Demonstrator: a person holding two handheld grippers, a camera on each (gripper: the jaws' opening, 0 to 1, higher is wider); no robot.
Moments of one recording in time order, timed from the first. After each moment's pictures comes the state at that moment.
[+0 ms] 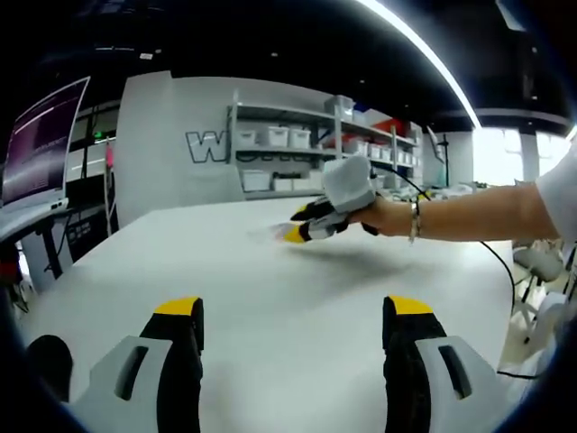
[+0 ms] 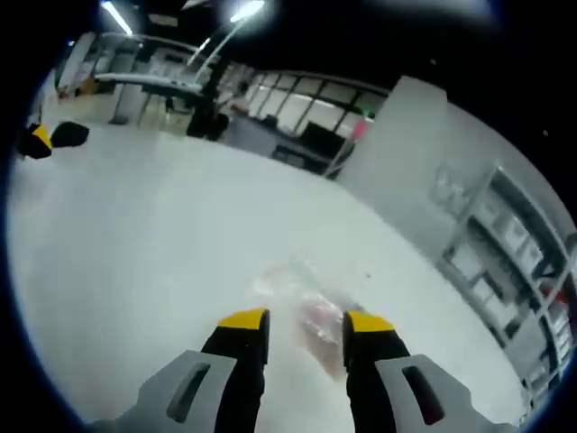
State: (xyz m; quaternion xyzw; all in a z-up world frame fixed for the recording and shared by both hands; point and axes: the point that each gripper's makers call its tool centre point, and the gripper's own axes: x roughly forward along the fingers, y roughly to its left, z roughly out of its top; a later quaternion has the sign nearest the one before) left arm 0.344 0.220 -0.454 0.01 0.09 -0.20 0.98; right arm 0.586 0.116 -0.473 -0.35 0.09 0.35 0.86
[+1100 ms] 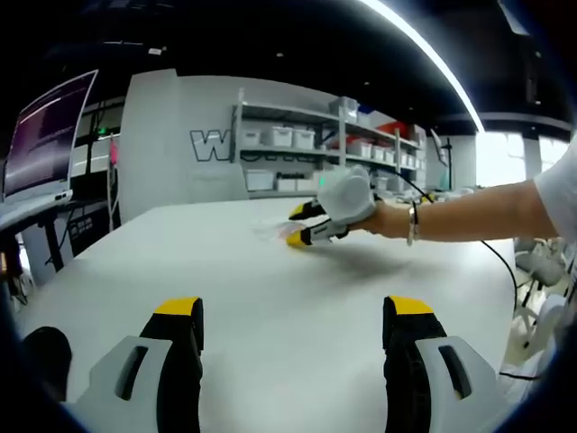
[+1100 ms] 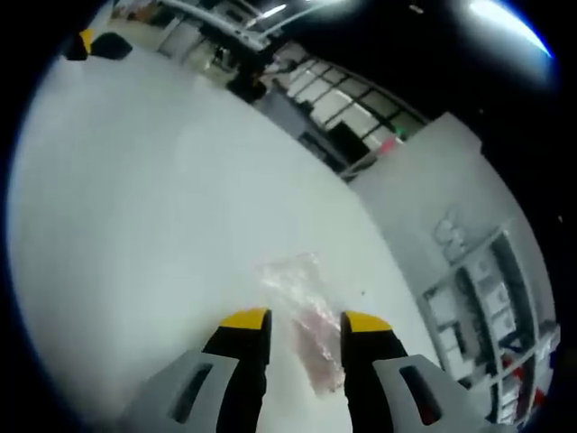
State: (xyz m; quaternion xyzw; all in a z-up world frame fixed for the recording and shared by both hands) left arm 0.344 0.228 -0.461 0.00 0.09 -0.19 0.98; right arm 0.589 0.125 -0.485 -0.47 0.05 0.34 0.81
